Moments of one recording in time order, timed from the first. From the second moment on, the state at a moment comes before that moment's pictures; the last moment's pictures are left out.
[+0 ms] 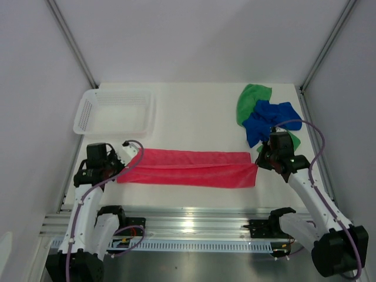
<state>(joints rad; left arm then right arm) 0.10 0.72 0.61 -0.77 0.16 0.86 0.22 0.92 0.73 -0.65 0.02 0.46</state>
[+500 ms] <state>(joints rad) 0.10 1.04 0.60 -0.60 0.11 0.83 0.22 1.19 0.71 -0.48 0.04 0.46</state>
